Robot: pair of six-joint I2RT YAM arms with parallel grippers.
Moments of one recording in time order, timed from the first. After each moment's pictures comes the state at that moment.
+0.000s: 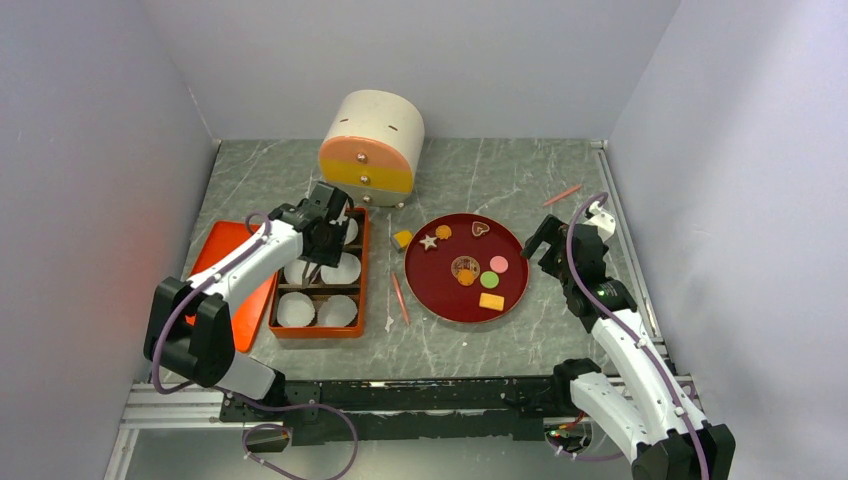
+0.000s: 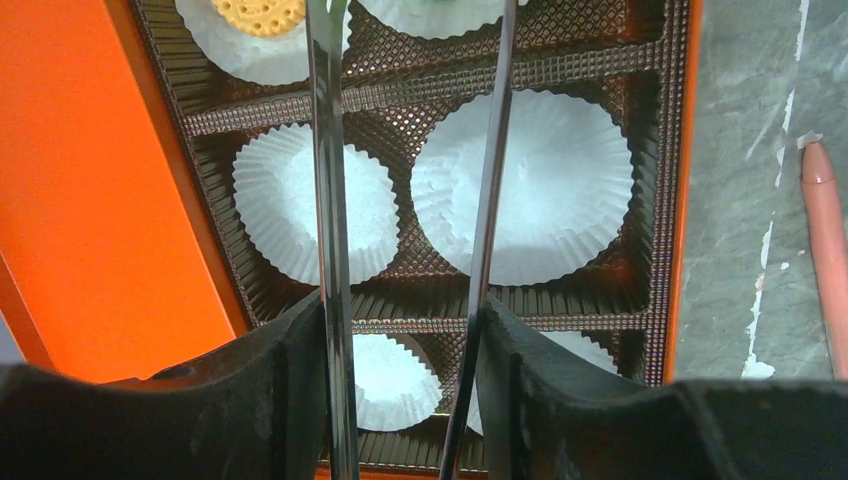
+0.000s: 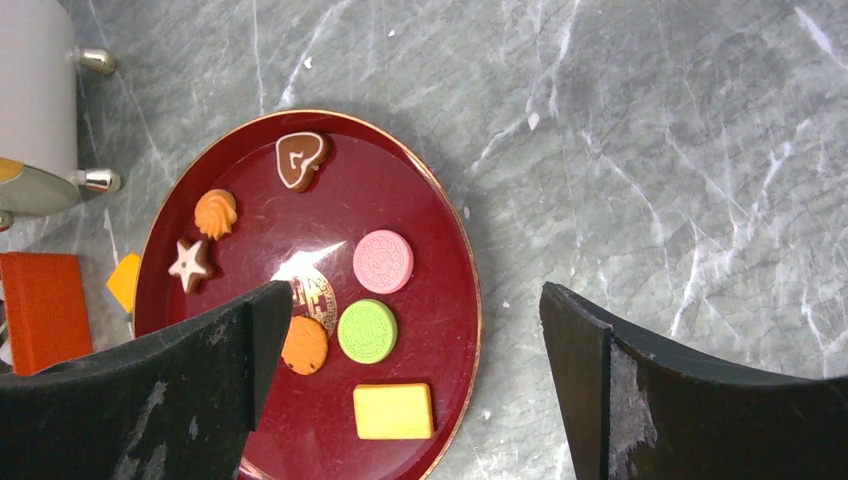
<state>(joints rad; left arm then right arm) -0.42 1.47 1.10 -0.78 -0.28 -0.18 0.21 0.80 0.64 -0.41 0.28 0.60</state>
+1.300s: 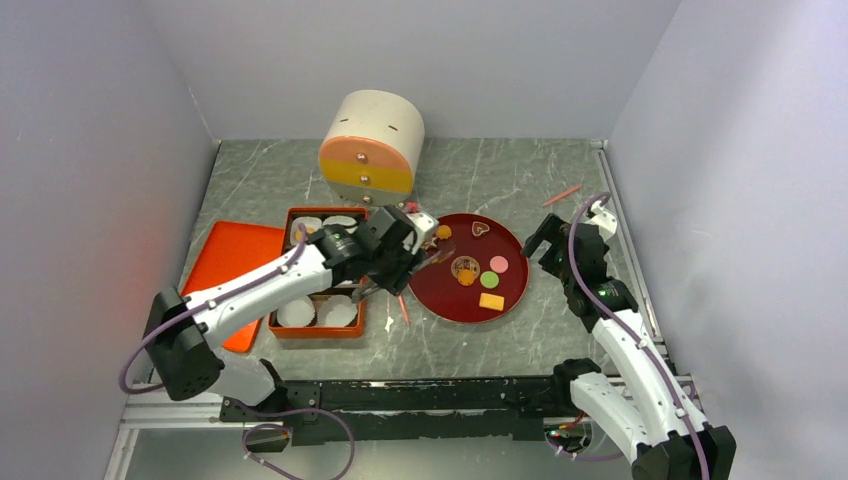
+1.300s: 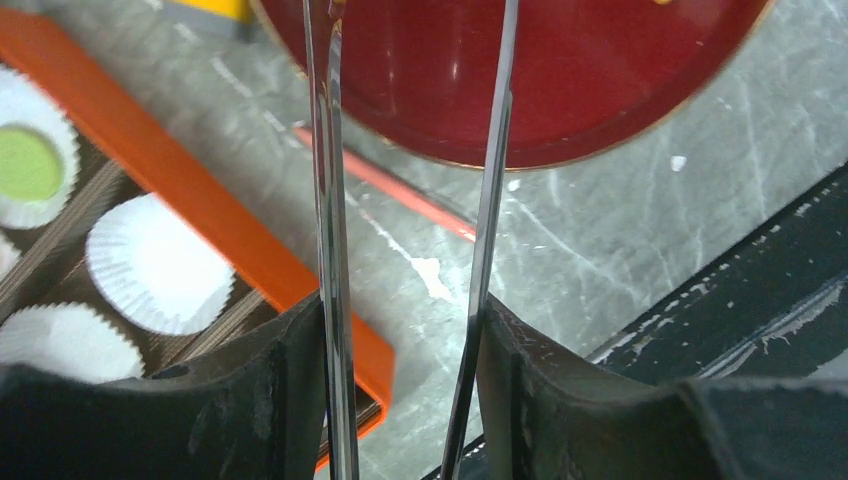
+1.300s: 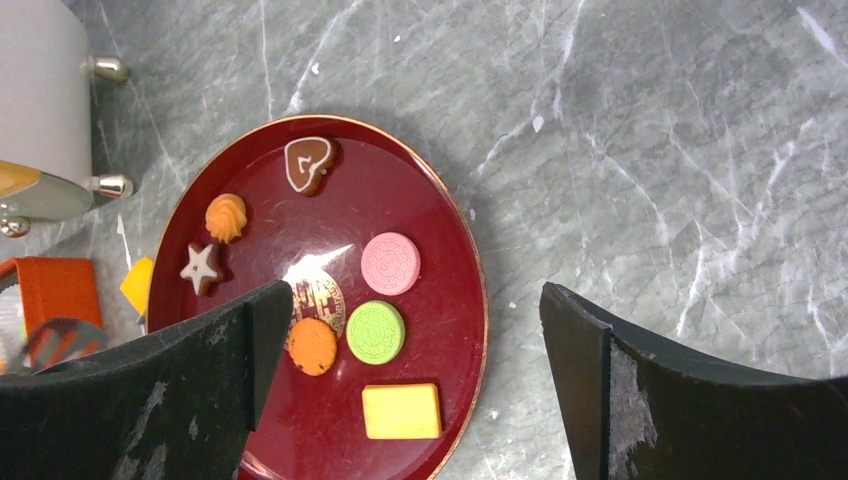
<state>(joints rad) -0.87 1.39 1.22 -0.76 -0.09 -0.15 0.21 0.80 0.66 -0.42 0.28 0.62</state>
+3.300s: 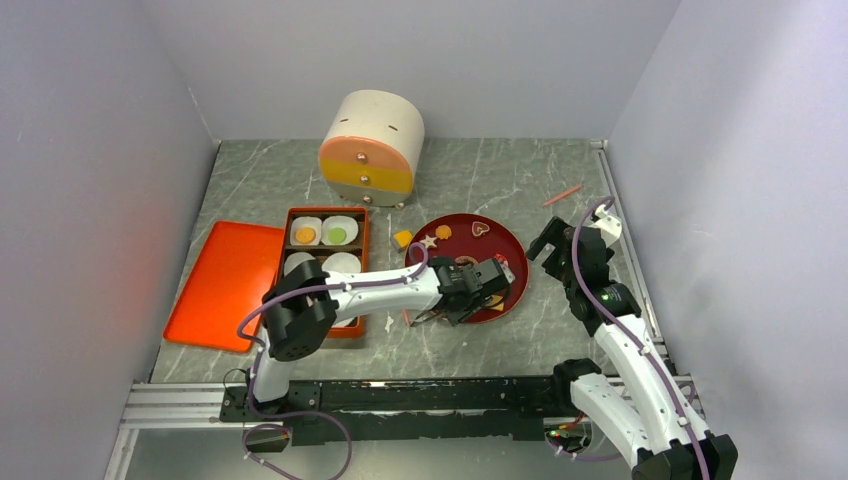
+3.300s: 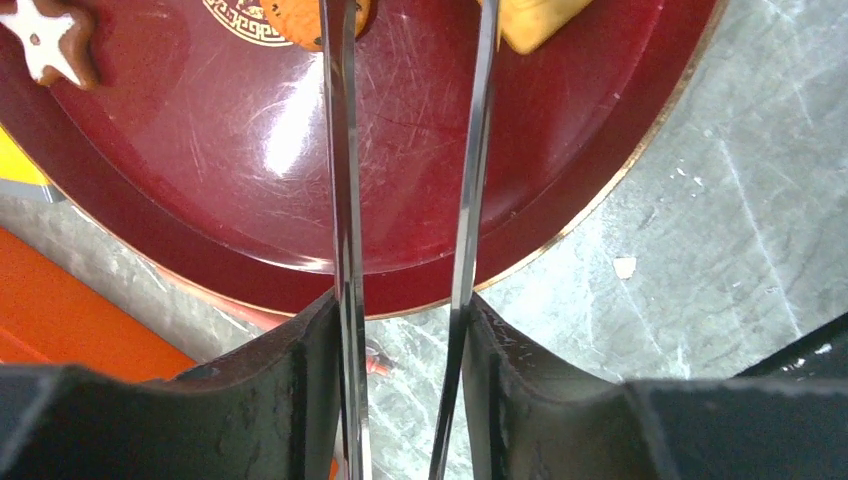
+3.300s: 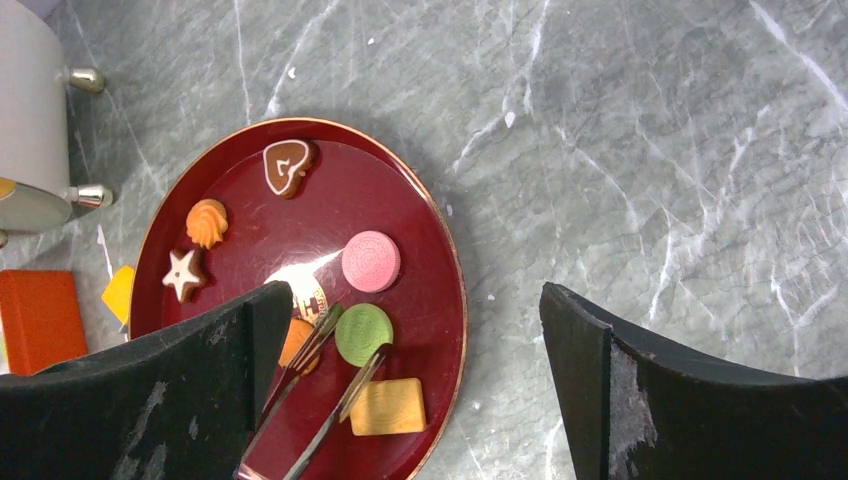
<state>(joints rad) -1.21 1.96 1.55 -0.76 -0.31 -0.15 0.21 0.77 0.66 -0.47 0.32 0.63</state>
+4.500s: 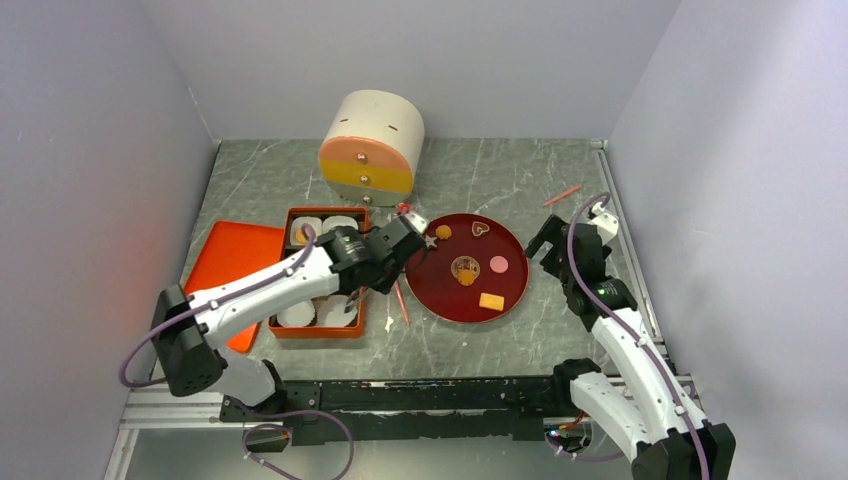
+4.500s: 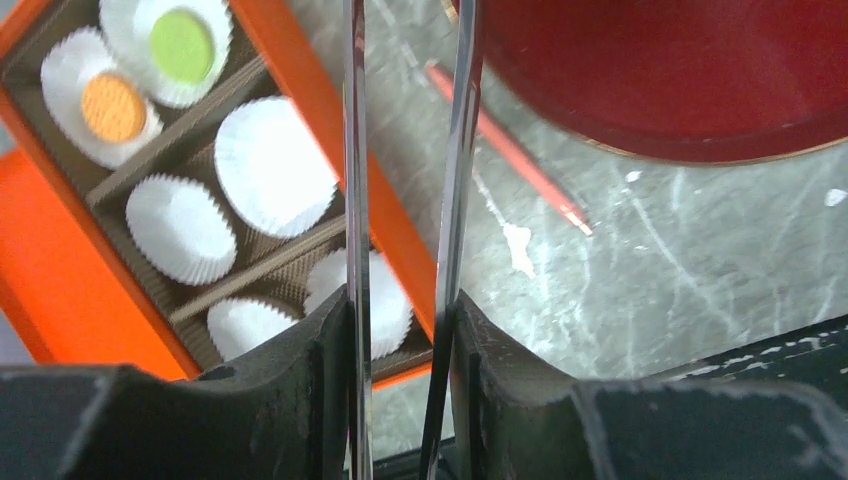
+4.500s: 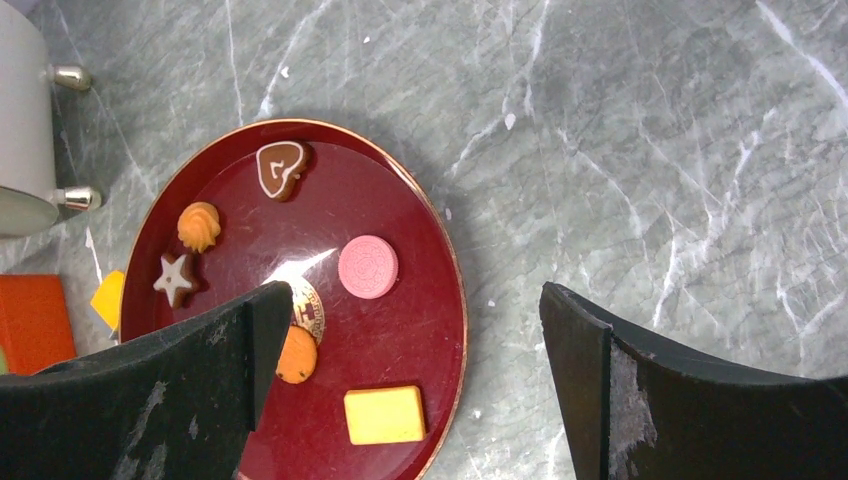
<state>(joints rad) -1.01 1.47 1.33 -0.95 -0.42 -0.31 0.21 0.81 0.66 -0.45 0.33 0.63</state>
